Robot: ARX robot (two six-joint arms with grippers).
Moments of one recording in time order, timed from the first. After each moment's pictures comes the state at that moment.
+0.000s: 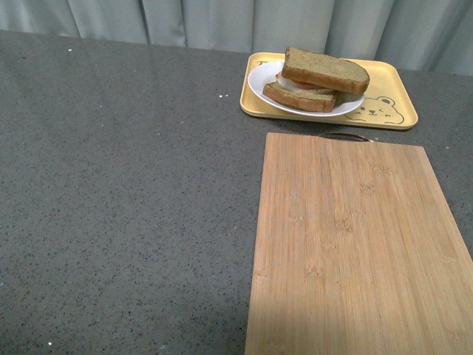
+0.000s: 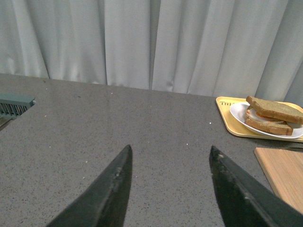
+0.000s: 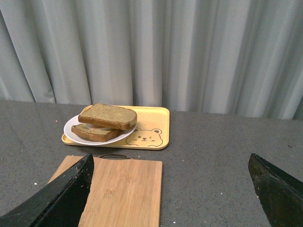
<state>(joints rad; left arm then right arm) 0.00 0.00 0.02 0.00 0.00 -0.01 0.00 0.00 0.00 0.00 0.00 0.00</state>
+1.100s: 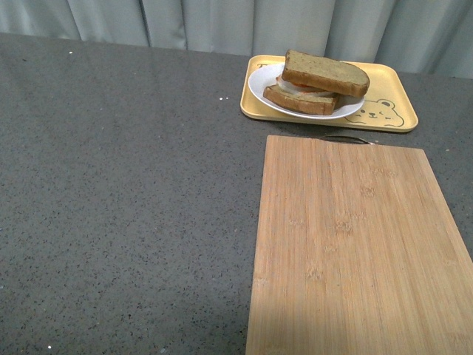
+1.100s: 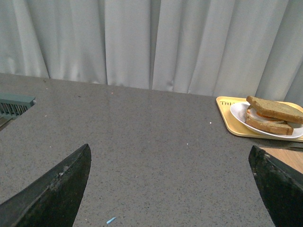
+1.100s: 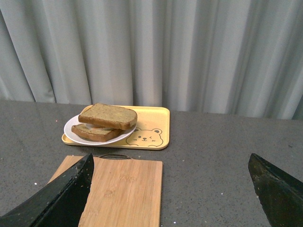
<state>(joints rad) 0.00 0.00 0.02 0.00 0.00 -0.01 0.00 0.00 0.00 0.00 0.00 0.00</state>
